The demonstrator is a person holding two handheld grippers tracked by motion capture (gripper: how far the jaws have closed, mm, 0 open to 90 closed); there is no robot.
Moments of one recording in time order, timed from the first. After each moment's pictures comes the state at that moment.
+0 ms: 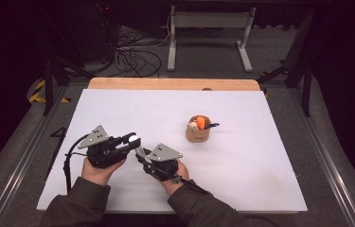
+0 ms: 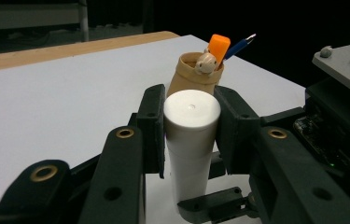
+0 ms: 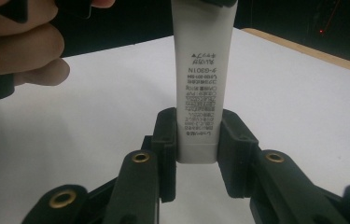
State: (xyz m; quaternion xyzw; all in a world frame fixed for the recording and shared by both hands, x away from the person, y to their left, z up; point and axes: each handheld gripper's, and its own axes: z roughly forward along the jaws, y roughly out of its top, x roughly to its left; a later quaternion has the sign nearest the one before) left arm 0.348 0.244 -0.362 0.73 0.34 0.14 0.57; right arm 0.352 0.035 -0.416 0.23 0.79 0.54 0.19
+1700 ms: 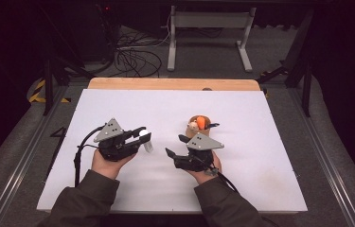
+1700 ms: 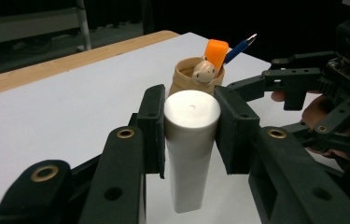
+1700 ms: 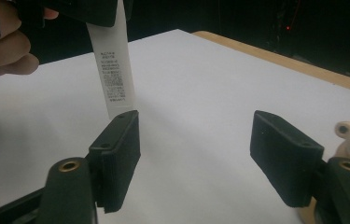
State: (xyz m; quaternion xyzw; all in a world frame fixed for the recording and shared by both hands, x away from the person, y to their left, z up) left arm 0.365 0.214 -0.348 0.76 0.31 0.17 0.55; right arm 0.369 -0.060 -0.389 0.27 0.77 0.54 0.20
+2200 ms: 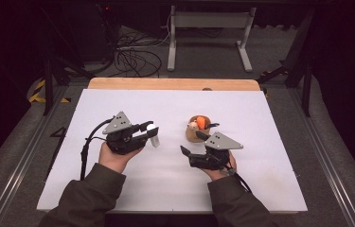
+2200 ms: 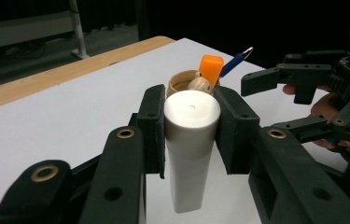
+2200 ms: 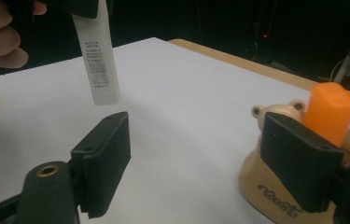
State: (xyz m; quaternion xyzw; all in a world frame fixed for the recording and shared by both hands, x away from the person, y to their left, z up) left arm 0.379 0.194 -0.336 0.76 0.30 0.17 0.55; right arm 0.369 -0.102 -0.384 0.29 0.75 0.55 0.23
